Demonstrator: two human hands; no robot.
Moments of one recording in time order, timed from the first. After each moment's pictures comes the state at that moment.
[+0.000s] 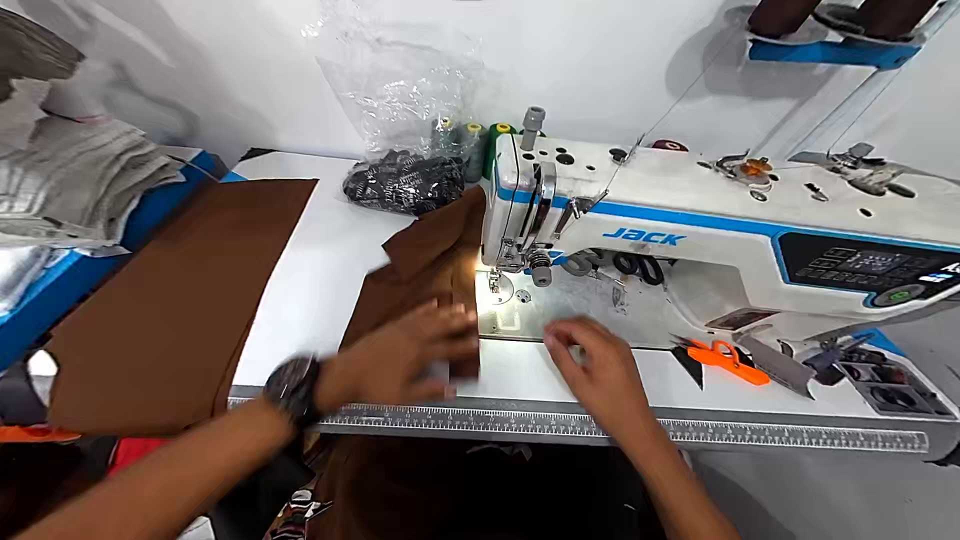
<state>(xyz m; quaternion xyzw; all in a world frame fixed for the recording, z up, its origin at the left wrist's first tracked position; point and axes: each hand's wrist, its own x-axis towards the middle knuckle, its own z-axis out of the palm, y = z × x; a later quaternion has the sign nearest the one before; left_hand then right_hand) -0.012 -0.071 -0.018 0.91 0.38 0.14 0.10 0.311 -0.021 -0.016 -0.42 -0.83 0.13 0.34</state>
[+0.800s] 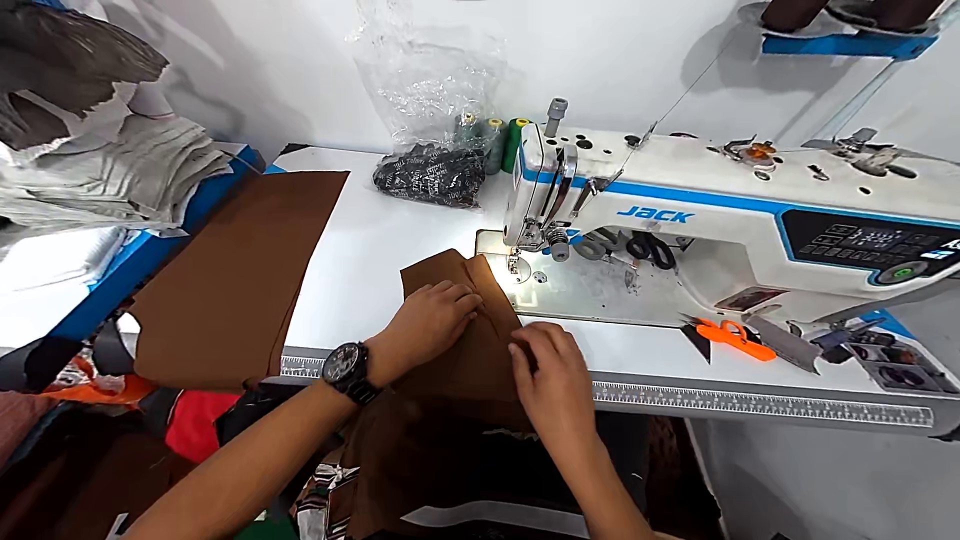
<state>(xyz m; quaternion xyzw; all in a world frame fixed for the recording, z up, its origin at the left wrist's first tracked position) 0.010 -0.085 -0.001 0.84 0.52 0.18 -0.03 0.237 -0.104 -0.024 -0.48 -0.80 0.07 0.36</state>
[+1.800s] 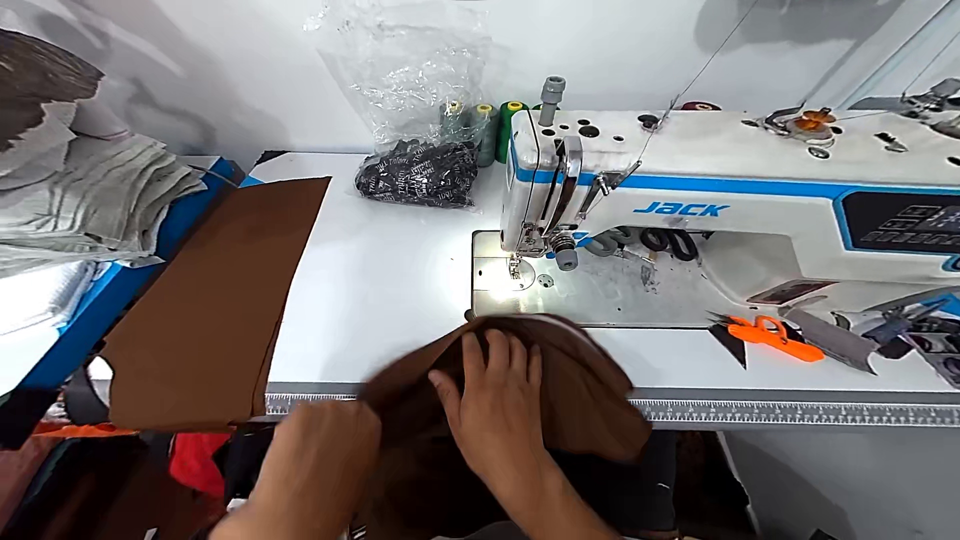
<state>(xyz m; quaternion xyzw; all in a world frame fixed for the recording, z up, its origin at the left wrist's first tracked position) 0.014 -0.200 0.077 0.66 0.71 -0.25 0.07 0.161 -0.120 -0.016 -0.52 -0.82 0.06 0.23</state>
